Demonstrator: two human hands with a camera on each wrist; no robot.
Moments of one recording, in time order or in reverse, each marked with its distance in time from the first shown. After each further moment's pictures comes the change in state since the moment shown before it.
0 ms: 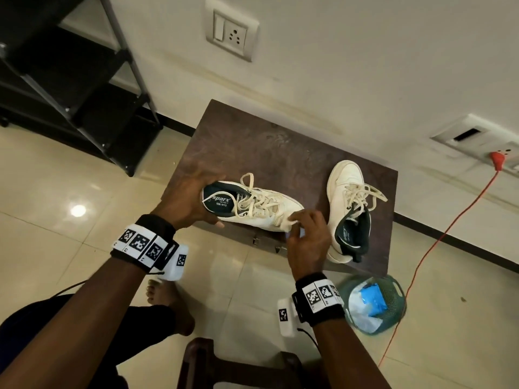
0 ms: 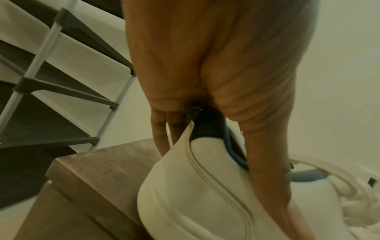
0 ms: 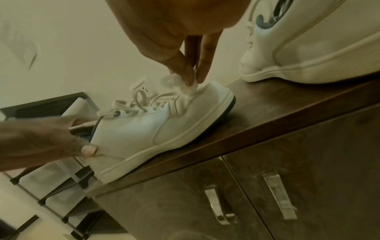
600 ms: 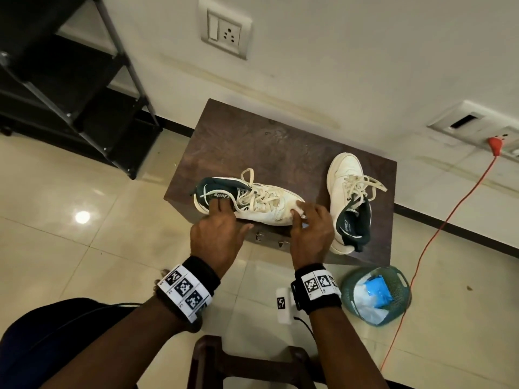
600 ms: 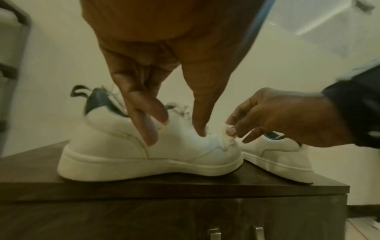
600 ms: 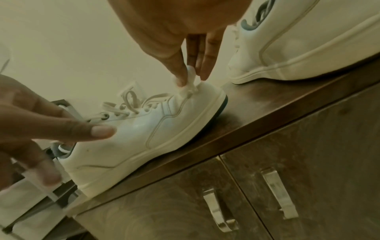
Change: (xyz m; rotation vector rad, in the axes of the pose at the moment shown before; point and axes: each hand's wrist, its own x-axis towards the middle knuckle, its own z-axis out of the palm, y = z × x) left_hand -0.053 0.063 0.074 0.548 0.261 -0.189; right_hand -0.005 0.007 0.006 -0.067 0.073 0.089
